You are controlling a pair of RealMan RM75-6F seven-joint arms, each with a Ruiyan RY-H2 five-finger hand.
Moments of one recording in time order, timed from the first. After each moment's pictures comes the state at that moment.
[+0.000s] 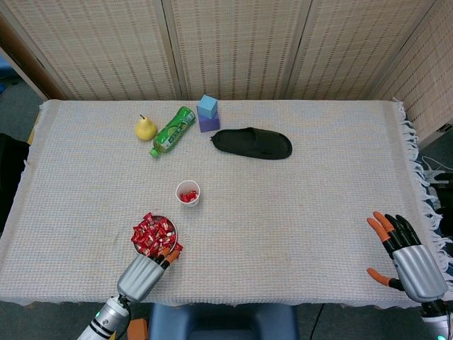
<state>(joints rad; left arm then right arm) -0.37 -1.63 0.20 -1.47 1.68 1.41 0.73 0.04 -1.05 -0.05 -1.62 -1.75 1.56 0.07</state>
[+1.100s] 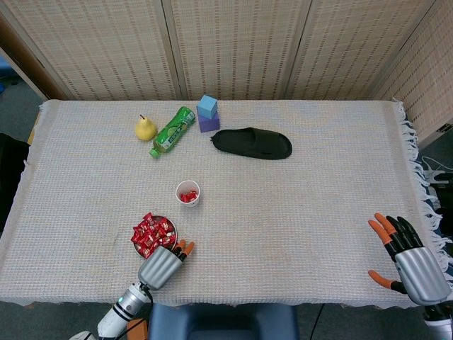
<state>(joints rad) -0.40 -1.84 0.08 -1.13 1.76 1.31 0.71 0.04 -1.04 -0.06 -1.61 -1.76 1.58 0.09</state>
